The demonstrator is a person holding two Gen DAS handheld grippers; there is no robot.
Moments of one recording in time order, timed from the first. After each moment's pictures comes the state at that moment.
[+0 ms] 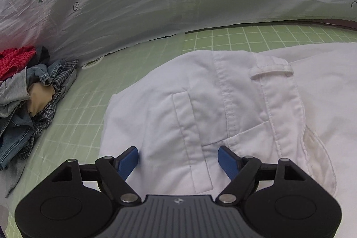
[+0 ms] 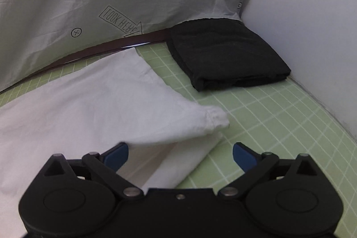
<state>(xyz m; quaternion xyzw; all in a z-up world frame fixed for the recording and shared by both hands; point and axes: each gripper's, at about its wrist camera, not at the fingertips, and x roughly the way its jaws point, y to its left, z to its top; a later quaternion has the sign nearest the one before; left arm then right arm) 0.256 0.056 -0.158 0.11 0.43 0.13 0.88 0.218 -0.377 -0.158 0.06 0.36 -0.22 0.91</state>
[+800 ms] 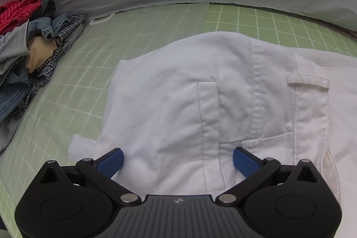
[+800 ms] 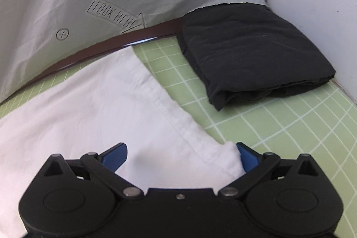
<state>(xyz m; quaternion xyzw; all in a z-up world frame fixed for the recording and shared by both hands) 0.283 0.084 -0.160 0.02 0.51 0.17 0.84 0.292 -0.422 -0.198 0.10 0.37 -0.16 0.91</state>
